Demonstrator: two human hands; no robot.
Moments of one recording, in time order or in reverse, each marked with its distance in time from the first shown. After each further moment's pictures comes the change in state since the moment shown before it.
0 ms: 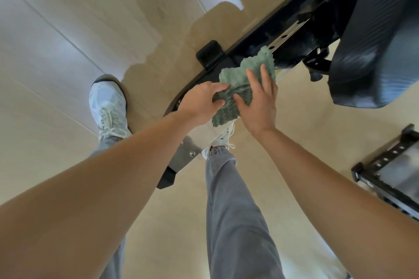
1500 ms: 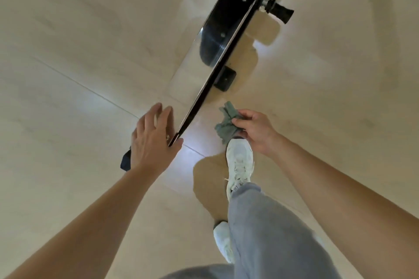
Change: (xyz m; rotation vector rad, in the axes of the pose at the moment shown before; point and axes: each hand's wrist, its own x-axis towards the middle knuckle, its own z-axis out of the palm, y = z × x) left_hand -0.133 -0.034 0.104 0.849 0.421 -0.073; right_hand -0.092 0.154 0.104 1.504 -0.345 0.405
